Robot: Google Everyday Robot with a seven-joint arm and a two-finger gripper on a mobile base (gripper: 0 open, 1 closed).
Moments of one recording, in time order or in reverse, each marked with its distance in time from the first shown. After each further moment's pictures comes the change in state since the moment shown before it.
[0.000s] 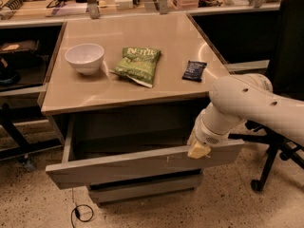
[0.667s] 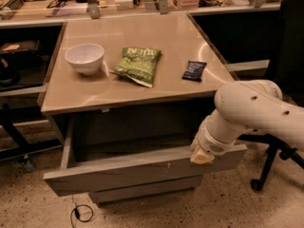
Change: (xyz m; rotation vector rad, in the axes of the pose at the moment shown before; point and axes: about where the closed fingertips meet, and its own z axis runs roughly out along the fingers) arm 0.006 0.026 -0.008 0.000 0.008 0.038
